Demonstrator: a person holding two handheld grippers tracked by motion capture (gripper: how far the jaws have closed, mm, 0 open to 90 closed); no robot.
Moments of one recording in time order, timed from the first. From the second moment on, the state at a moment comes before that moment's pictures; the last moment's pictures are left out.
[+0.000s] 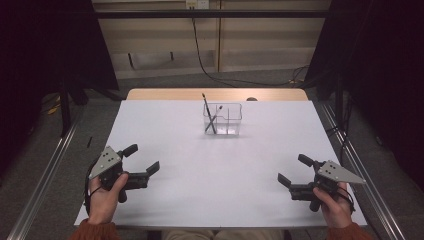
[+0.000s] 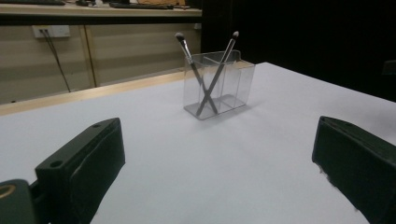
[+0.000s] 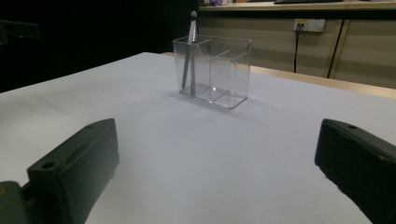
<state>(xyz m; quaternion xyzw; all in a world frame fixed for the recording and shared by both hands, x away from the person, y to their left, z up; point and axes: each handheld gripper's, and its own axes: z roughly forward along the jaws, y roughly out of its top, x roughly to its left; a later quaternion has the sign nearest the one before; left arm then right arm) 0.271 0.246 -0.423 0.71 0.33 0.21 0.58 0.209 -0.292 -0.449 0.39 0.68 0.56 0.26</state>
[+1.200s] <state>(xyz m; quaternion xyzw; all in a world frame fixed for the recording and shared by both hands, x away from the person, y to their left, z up) 0.242 0.260 -0.441 0.71 0.34 0.21 0.57 0.207 -0.293 -0.449 0.39 0.68 0.56 0.26</state>
